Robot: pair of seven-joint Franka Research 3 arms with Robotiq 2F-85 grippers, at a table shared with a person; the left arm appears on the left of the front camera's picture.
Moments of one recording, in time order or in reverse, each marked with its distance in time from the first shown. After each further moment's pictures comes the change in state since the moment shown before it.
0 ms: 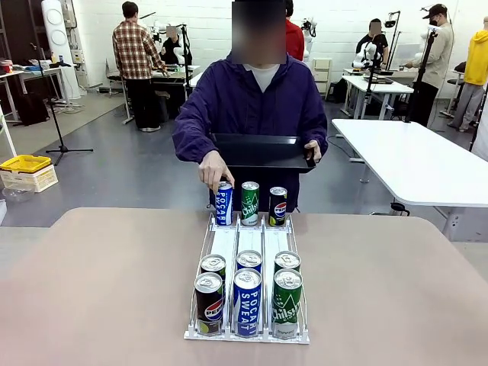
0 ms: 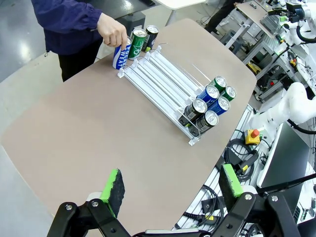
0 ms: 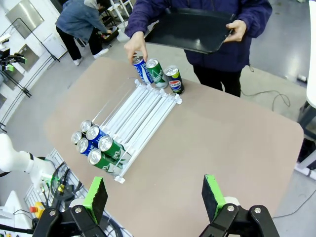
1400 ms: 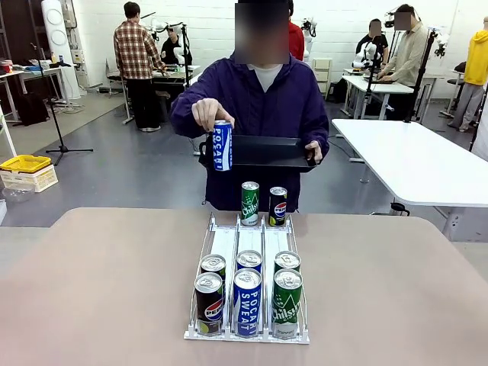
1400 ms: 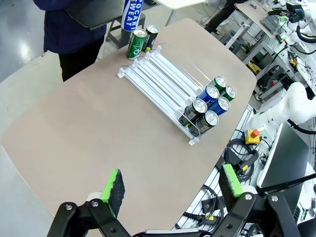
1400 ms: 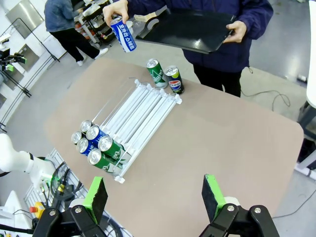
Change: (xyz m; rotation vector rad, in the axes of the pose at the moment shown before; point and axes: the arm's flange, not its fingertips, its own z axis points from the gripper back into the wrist) left arm 0.000 0.000 0.000 0.000 0.000 0.000; right arm 0.000 0.000 0.000 0.000 0.000 0.000
